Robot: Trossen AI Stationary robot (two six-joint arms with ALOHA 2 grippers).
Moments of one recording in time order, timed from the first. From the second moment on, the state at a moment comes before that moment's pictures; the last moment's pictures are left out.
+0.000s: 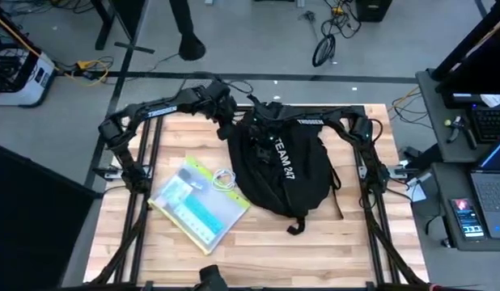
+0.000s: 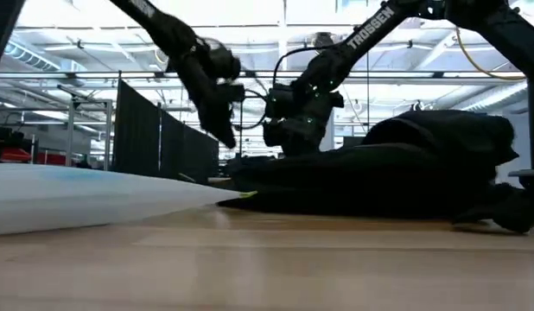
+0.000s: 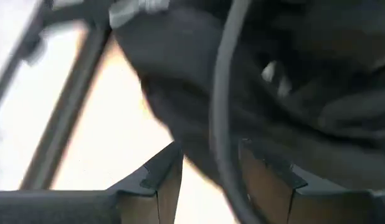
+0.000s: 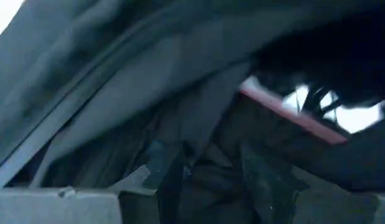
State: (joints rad) left arm 0.67 1.76 1.29 -0.61 0.26 0.32; right arm -0.43 2.14 1.54 -0.73 -0.42 -0.17
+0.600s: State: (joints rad) left arm 0.67 1.78 1.27 -0.52 0.28 0.32; right arm -0.41 2.11 1.54 -0.67 -0.18 0.05
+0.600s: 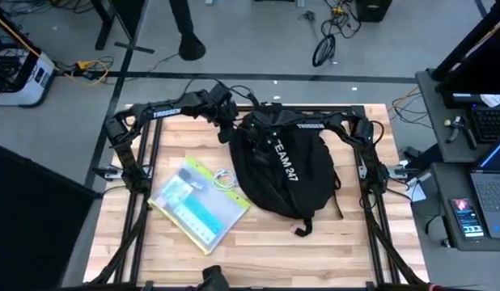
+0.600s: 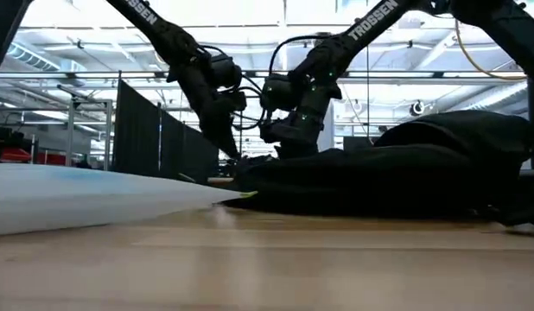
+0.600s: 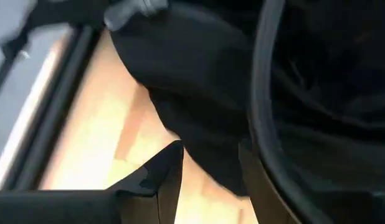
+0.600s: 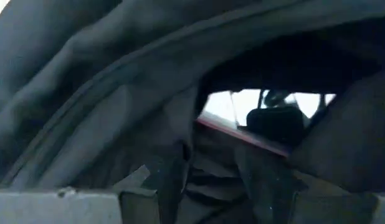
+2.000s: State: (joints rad) left arm 0.36 1.86 1.29 -0.78 0.57 0.05; right arm -0.32 1.95 1.54 -0.98 -0.13 0.03
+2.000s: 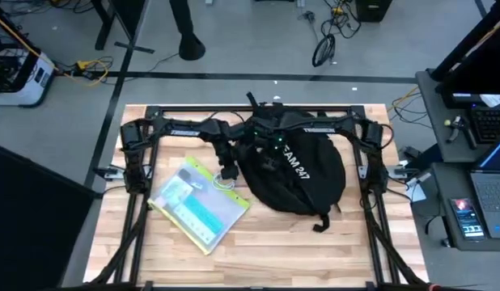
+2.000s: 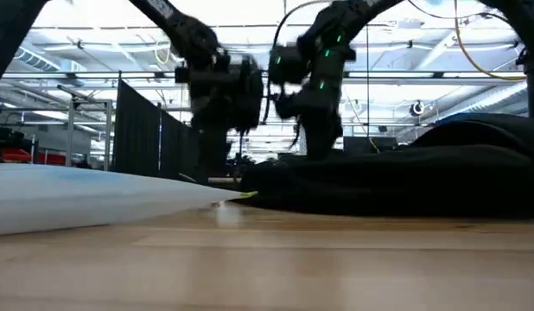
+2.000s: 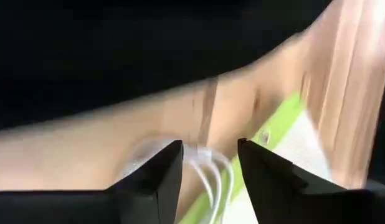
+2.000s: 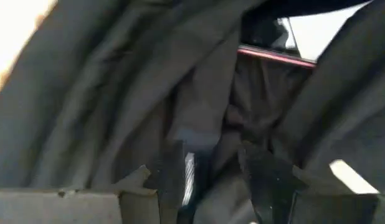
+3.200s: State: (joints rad) left arm 0.64 2.07 1.38 -0.63 0.64 0.29; right arm -0.34 1.93 1.24 -0.31 0.03 0.97
